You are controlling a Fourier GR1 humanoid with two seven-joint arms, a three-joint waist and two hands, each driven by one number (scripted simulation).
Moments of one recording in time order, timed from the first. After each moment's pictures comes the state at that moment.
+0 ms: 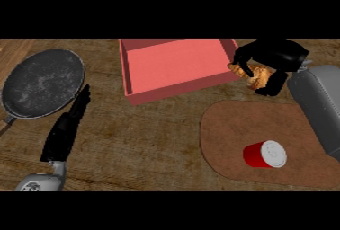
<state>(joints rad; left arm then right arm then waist) -0.08 0.24 -0.09 -1.55 -0.13 0.08 0.08 -0.88 -0.48 0.19 -0.88 0.96 0.32 -0.63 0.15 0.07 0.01</state>
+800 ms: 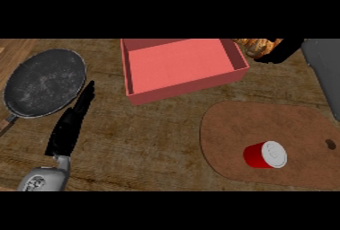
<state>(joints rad) -0.13 0.23 -0.10 -1.53 -0.14 0.08 0.10 -1.15 -0.49 0.02 -0.55 0.72 0.30 -0.95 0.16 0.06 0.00</state>
